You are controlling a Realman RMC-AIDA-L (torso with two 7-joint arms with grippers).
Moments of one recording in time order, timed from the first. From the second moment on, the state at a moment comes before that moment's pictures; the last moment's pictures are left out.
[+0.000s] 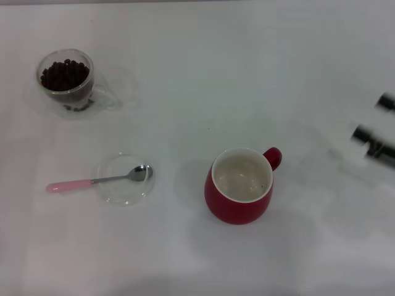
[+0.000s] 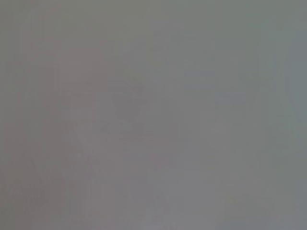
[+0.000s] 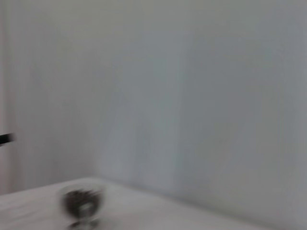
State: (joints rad) left arm -0.23 -2.08 1.04 0.04 0.30 1.47 -0.49; right arm 0.16 1.88 -1.18 -0.14 -1.03 -1.64 0.61
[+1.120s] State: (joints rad) left arm -0.24 -2.11 0.82 -0.46 0.87 1.68 -0.87; right arm 0.18 1.87 -0.68 -0.37 -1.03 -1.46 0.61
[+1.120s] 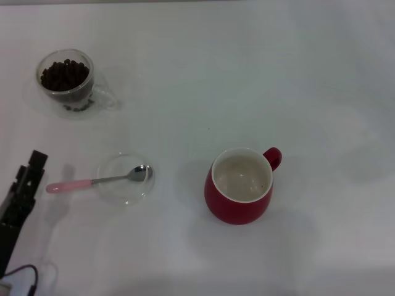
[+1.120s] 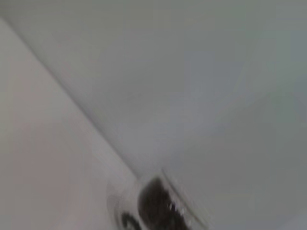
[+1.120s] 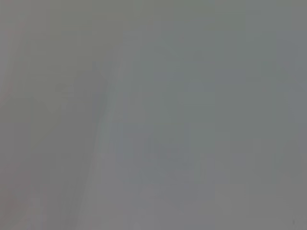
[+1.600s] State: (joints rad) left arm -0.18 -2.11 0.74 -0.52 0.97 1.68 -0.87; right arm 0.20 1.87 -0.67 -0.43 -1.04 -1.39 0.65
